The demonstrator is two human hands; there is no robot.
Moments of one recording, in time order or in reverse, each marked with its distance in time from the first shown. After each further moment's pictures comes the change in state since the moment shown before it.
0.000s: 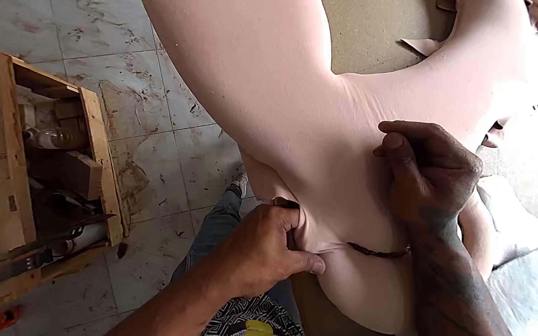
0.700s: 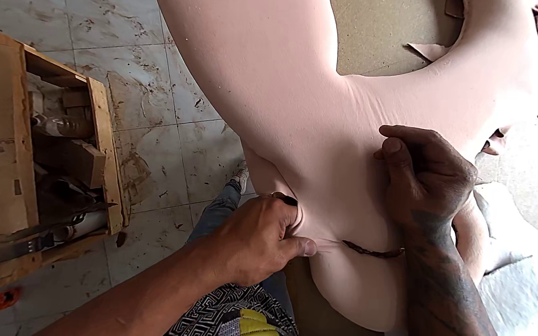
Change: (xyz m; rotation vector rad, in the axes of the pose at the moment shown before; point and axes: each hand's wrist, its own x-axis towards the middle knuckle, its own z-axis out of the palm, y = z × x) left_hand 0.000 0.013 -0.013 0.310 -0.056 -0.018; right_hand -0.002 0.008 0.000 -0.009 0.013 -0.045
